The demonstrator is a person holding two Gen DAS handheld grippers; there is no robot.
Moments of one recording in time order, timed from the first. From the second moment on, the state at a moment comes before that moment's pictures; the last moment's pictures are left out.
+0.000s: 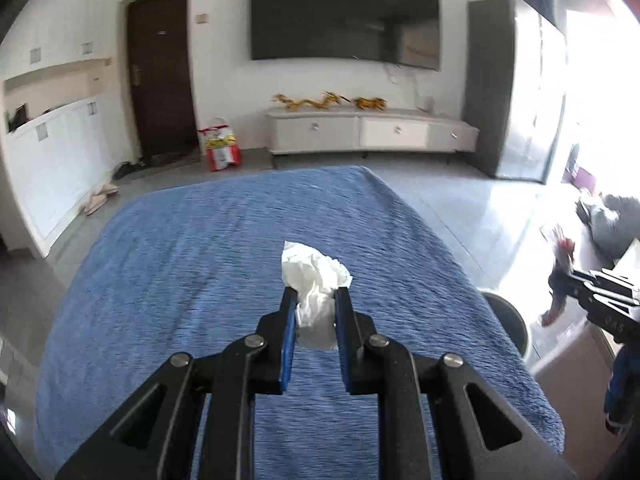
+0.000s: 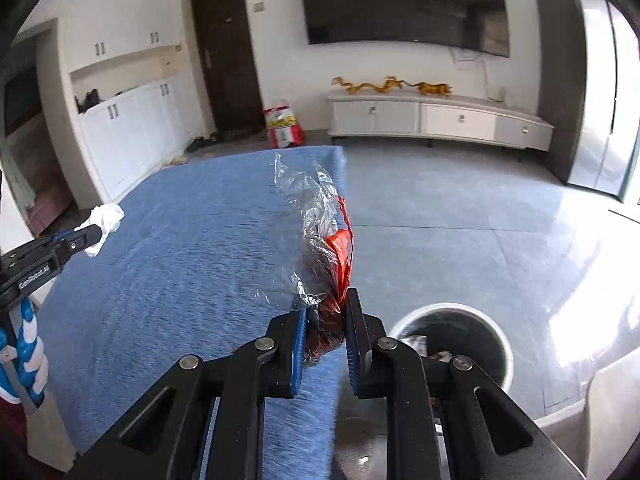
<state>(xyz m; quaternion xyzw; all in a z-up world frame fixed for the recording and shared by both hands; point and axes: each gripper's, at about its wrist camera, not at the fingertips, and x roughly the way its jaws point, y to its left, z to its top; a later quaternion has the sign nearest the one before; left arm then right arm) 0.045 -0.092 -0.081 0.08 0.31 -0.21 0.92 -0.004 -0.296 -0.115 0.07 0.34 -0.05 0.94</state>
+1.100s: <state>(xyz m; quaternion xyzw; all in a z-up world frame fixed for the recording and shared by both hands) 0.100 -0.426 -0.193 0.13 0.49 -0.39 0.77 0.045 -0.497 -0.271 0.18 0.44 -0.16 0.86</state>
